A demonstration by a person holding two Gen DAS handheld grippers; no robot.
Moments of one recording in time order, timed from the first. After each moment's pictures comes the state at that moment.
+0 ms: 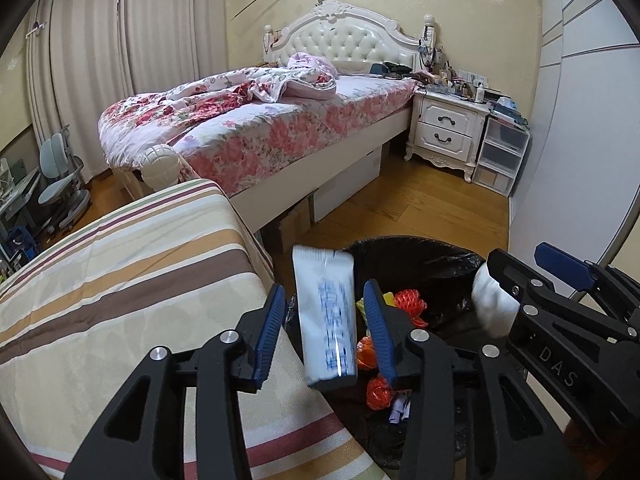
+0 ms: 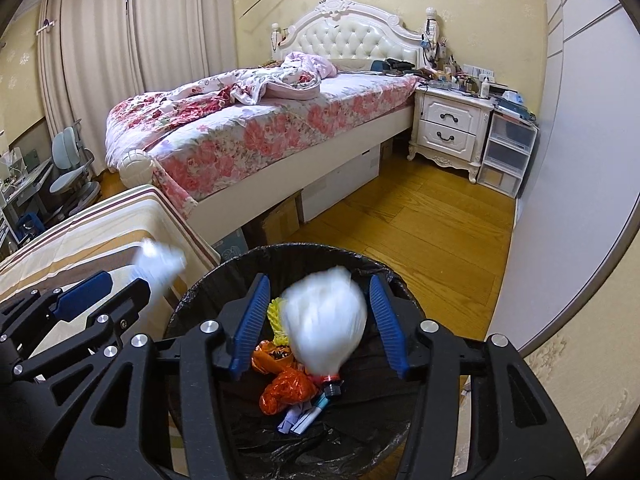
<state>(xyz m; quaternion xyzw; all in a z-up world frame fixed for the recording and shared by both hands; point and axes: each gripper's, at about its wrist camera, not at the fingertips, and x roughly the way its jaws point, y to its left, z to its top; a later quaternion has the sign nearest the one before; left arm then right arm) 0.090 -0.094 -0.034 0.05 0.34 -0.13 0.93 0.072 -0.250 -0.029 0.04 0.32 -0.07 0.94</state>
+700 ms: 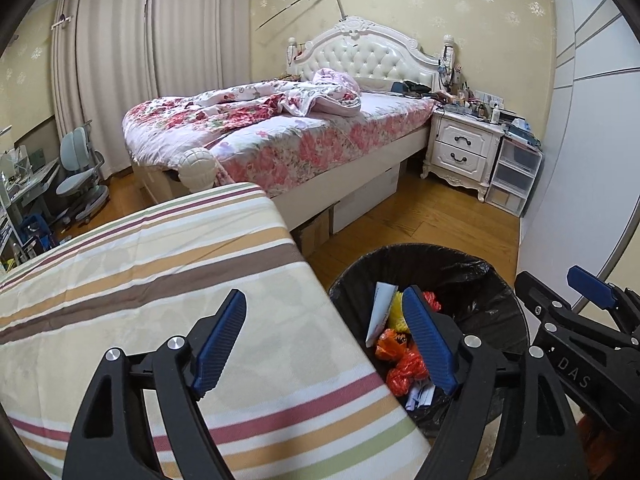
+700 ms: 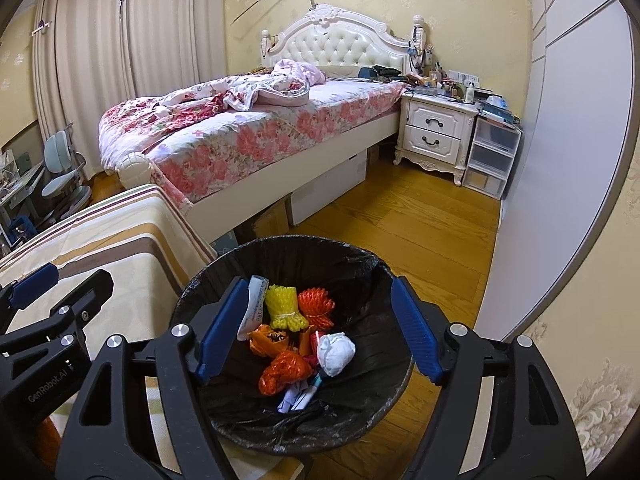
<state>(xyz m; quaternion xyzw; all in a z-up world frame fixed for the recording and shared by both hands) 0.055 -0.054 -0.016 0.03 0.32 -0.10 0.94 0.035 -0.240 -0.019 0.04 0.31 -0.09 0.94</state>
